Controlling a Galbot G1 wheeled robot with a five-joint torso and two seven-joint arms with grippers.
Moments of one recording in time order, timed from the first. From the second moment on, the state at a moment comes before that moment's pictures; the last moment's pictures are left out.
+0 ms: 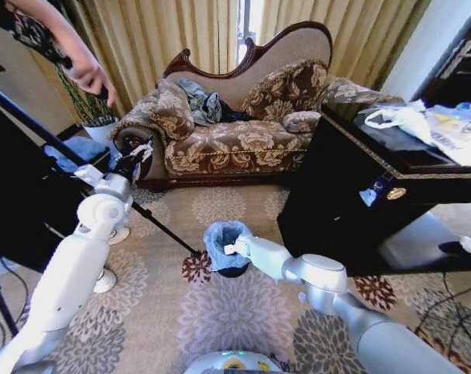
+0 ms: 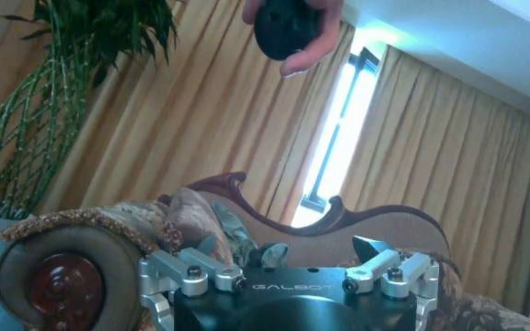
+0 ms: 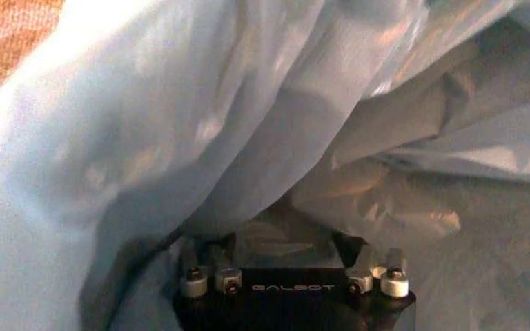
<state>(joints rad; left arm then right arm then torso) 0.73 -0.87 -0.52 -1.85 -1.05 0.13 -0.21 -0.12 1.59 -1.06 0.49 -0.15 -0.25 -0.48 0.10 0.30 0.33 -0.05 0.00</state>
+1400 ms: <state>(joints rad) 0.73 -0.89 -0.51 -1.84 -1.05 0.13 -0.21 -0.12 1.54 -1.02 0.53 0.01 -0.34 -0.42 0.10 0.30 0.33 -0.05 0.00</state>
